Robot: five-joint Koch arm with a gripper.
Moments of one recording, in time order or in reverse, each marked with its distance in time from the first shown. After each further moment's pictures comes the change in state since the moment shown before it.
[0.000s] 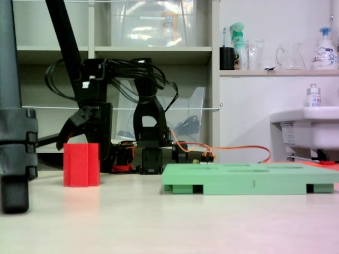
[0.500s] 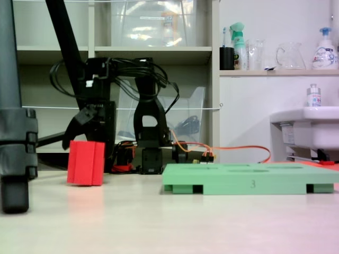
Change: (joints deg) arm -0.5 4.6 5.3 1.1 3.3
